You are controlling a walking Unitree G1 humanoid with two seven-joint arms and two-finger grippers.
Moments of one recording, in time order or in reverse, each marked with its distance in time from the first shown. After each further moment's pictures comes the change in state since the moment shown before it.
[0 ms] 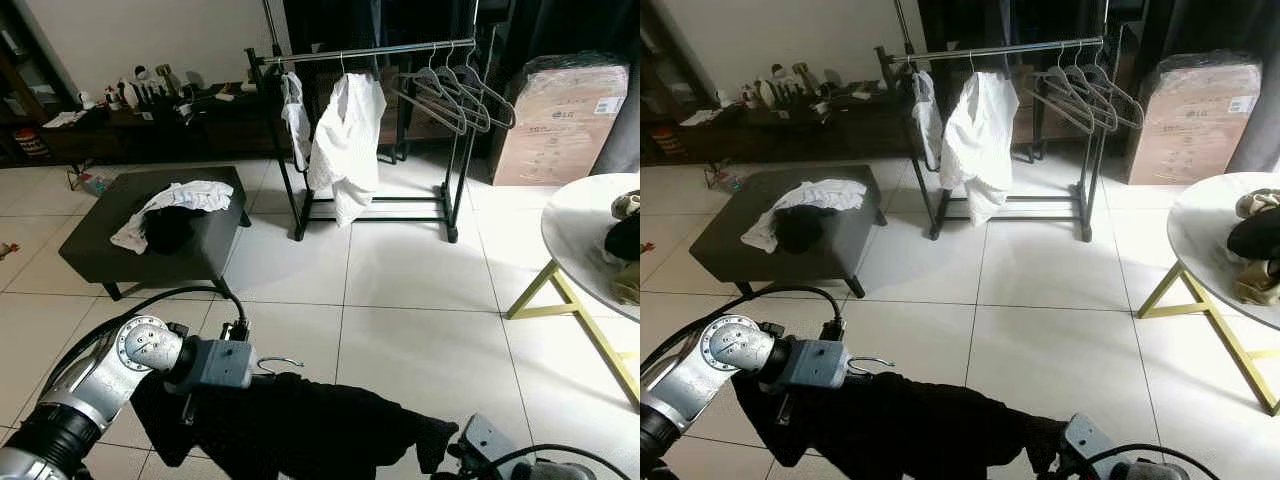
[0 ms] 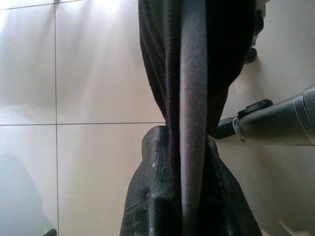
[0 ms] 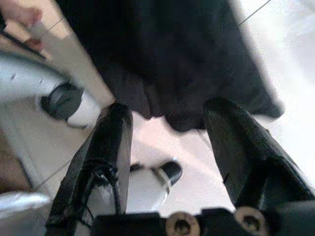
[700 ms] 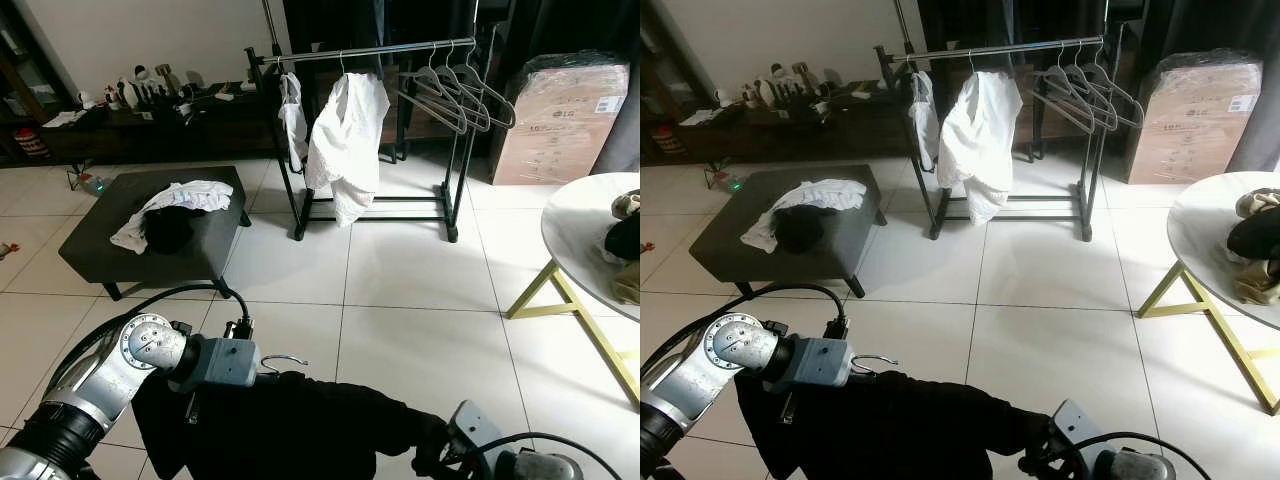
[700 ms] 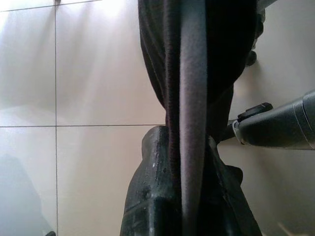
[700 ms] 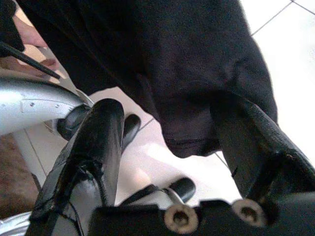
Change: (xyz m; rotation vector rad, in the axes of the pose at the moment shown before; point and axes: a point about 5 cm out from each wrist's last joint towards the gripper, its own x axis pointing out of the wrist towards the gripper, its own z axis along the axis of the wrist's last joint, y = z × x) left arm 0.001 0.001 0.003 -0.005 -0.006 0.000; right arm 0.012 0.009 0.012 0.052 -0.073 0.050
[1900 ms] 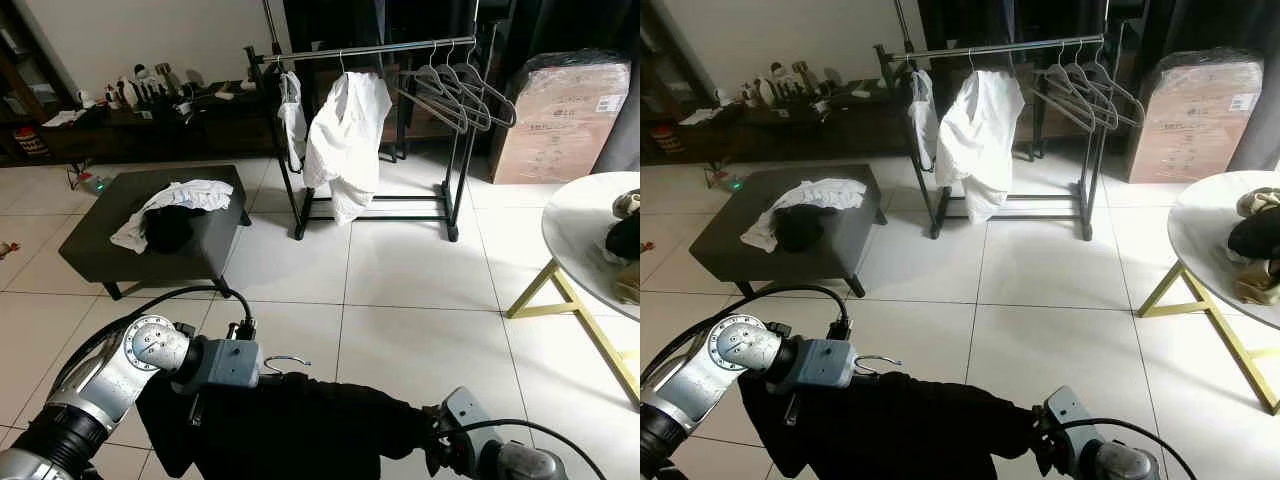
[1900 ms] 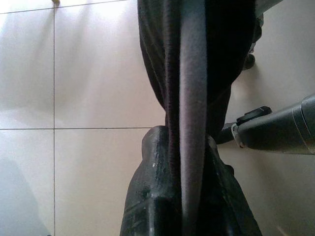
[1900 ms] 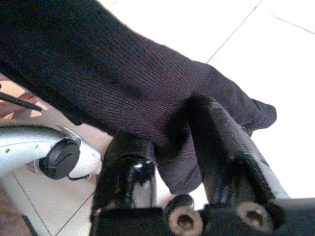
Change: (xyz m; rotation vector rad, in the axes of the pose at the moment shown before) left arm 0.003 -0.001 0.002 -0.002 -0.012 -0.002; right arm 0.013 -0.007 0.010 0.078 -0.057 -0.143
